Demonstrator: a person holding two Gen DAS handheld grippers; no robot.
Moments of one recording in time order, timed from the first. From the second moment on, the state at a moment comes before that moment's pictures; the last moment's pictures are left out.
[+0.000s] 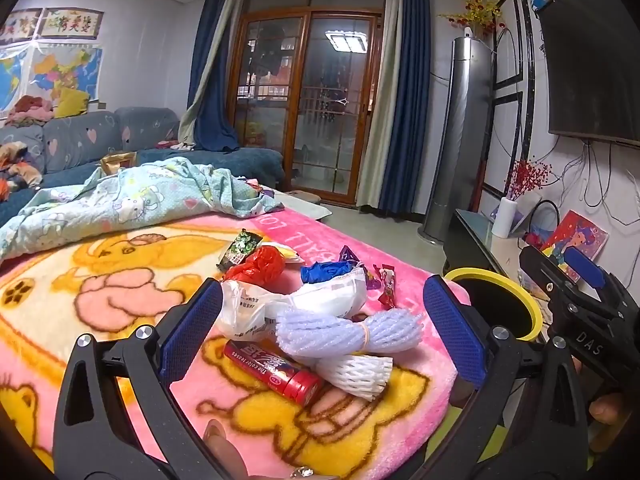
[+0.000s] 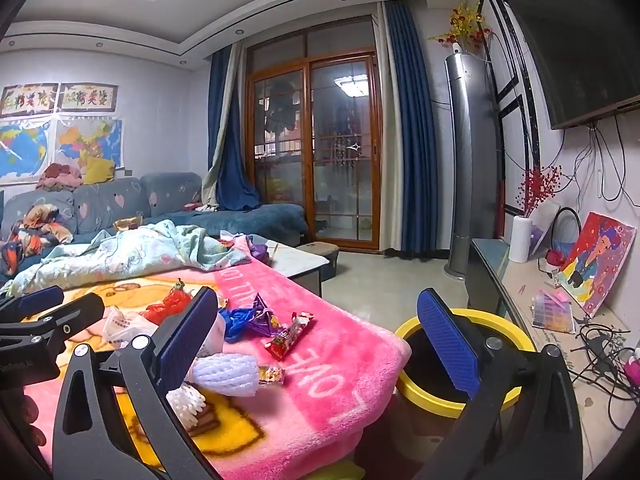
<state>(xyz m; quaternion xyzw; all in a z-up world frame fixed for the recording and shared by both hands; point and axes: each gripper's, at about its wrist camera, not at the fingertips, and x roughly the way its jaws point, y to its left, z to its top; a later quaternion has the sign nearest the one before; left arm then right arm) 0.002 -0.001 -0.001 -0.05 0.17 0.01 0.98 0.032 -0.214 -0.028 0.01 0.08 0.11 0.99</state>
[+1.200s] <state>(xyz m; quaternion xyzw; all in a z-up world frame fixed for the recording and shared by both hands) 0.000 0.008 -0.009 -0.06 0.18 0.02 0.98 0.035 -0.214 -0.046 0.01 0.09 0.11 0.99</state>
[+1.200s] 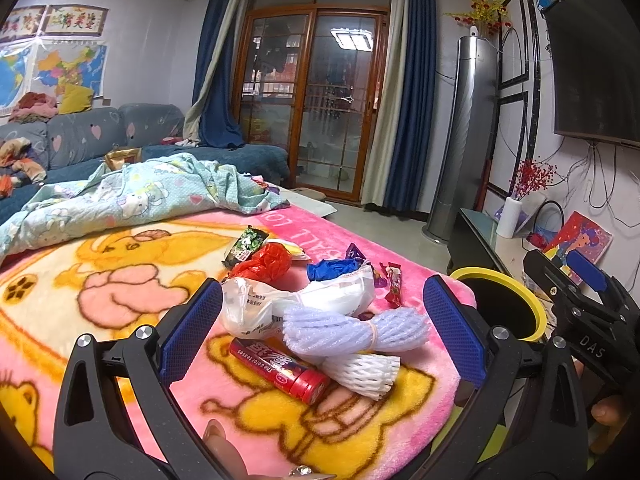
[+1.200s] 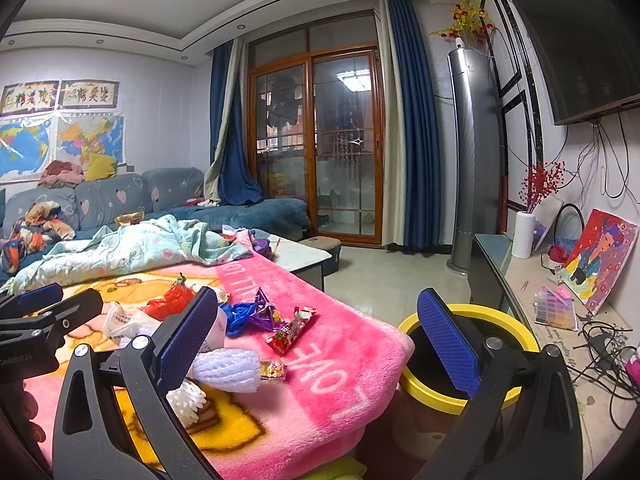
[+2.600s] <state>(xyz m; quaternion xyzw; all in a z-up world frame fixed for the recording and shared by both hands) 0.055 0.105 -0.031 -0.20 0.28 0.05 0.94 0.109 -0.147 -0.078 -0.04 0.27 0.23 0.94</state>
